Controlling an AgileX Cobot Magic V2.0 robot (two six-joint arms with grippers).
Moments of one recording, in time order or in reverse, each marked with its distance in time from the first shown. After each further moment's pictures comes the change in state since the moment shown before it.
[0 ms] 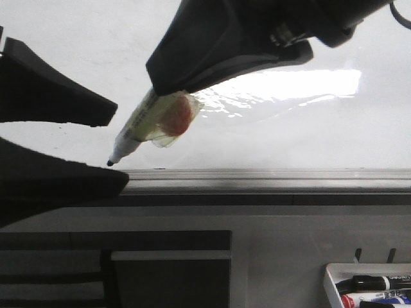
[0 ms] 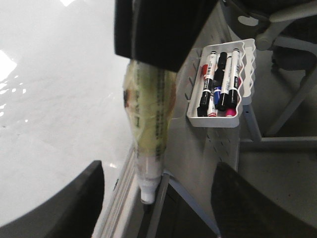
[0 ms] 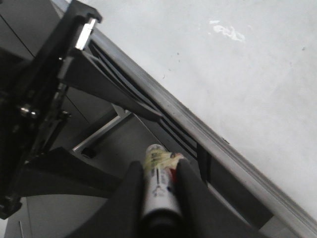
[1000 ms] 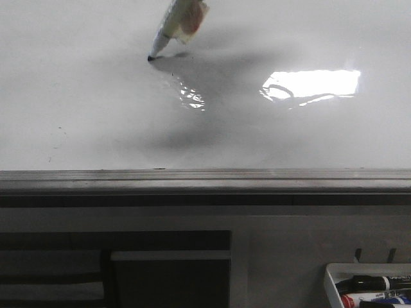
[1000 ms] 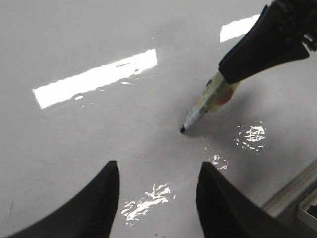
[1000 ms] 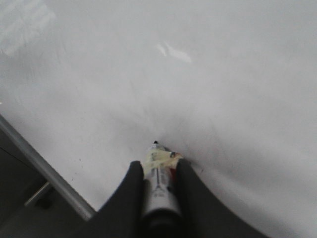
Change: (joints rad) left arm 0.088 -0.463 0.002 -0.476 0.353 -0.096; right arm -0.234 0.222 -0.366 -0.042 0.125 -0.010
